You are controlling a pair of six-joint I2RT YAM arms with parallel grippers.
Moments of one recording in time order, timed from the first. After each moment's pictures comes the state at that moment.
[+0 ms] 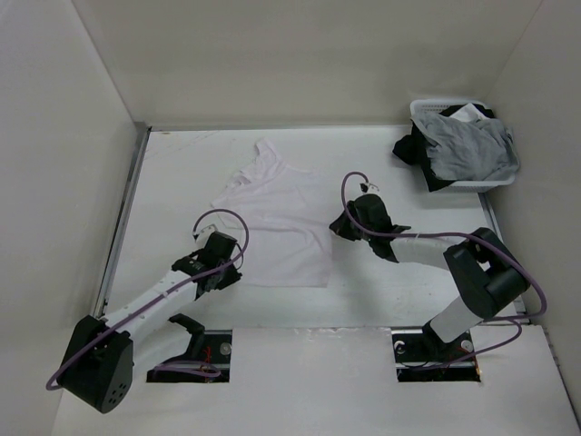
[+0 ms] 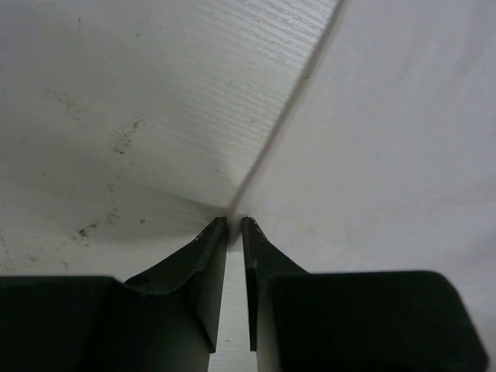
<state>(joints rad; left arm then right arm) -0.49 1.00 0.41 -0.48 -0.21 -0.90 0.56 1.58 0.69 0.30 0.03 0.80</state>
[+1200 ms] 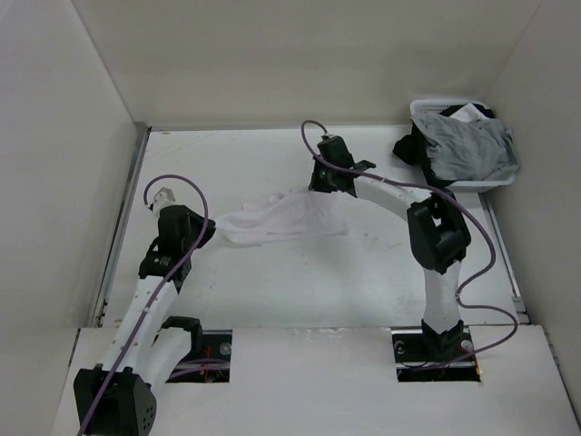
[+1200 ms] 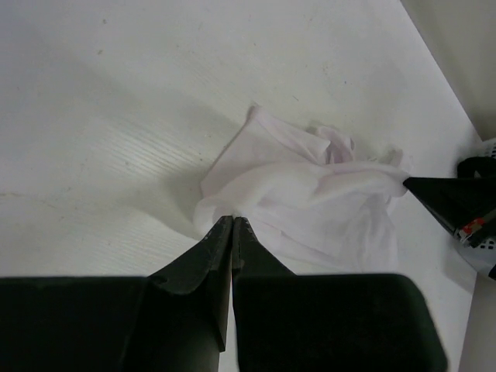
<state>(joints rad) -0.11 0.82 0.55 -0.26 -0.09 -0.83 0.55 2.04 1.58 -0.29 0.02 0.58</state>
